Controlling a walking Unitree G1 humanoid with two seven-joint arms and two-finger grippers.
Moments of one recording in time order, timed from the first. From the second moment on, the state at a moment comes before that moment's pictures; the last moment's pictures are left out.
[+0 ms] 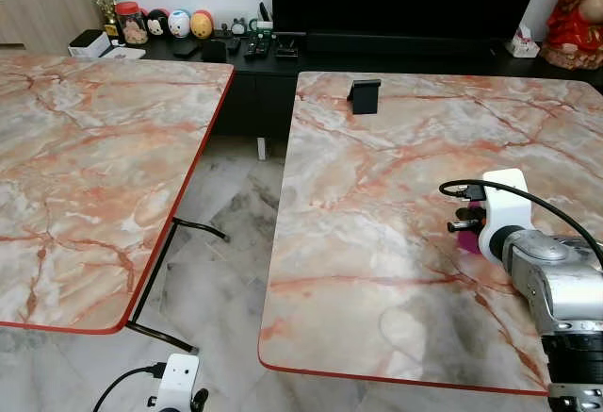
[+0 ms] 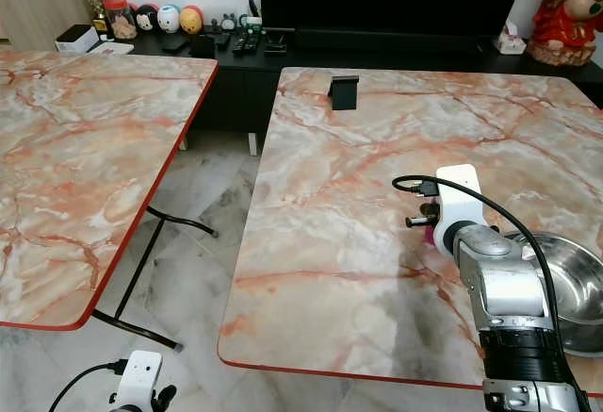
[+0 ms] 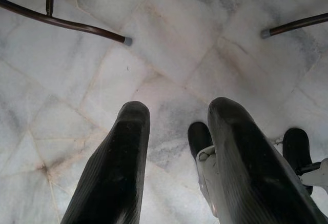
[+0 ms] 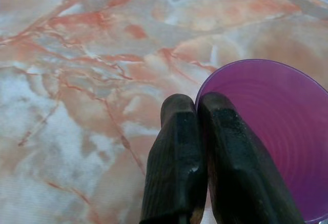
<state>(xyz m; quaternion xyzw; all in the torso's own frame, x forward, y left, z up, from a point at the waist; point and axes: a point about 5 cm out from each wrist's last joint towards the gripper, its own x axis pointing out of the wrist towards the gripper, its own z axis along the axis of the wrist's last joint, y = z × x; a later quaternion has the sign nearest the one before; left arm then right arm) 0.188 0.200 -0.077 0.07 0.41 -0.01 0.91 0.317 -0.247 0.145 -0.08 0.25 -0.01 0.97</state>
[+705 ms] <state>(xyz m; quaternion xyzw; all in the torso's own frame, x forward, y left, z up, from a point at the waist) 0.188 0.200 -0.077 0.07 0.41 -0.01 0.91 0.316 -0.246 0.145 -0.08 0.25 -0.01 0.96</state>
